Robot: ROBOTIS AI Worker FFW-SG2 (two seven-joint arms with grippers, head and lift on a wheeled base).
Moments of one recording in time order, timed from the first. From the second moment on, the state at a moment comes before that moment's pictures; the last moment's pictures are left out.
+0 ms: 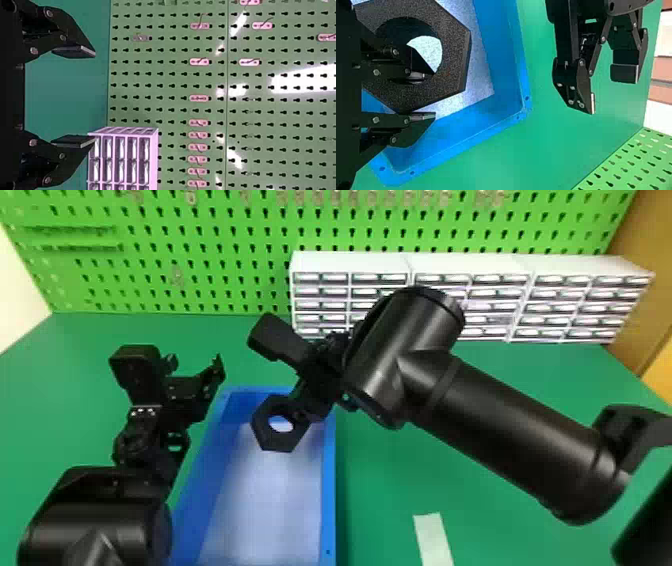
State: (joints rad) left arm -0.05 0.08 0.03 -1.71 0.09 0.17 0.00; right arm -0.94 -0.14 1.05 -1.44 -0.28 1.08 0.39
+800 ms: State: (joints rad) left arm -0.05 0.08 0.03 -1.71 0.09 0.17 0.00; right arm -0.95 -0.14 1.04 -1.42 -0.29 1.07 0.38
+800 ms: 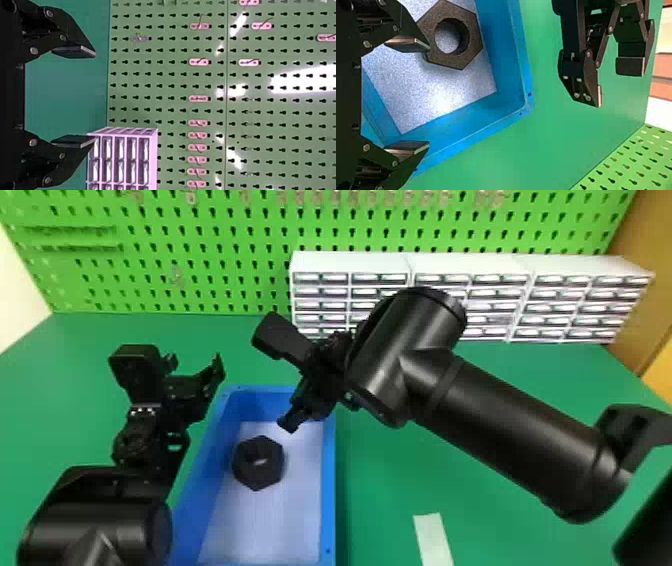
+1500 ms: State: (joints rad) left arm -0.05 0.08 0.03 -1.71 0.09 0.17 0.00; right arm -0.94 -0.14 1.00 -1.42 -0.30 1.08 0.38
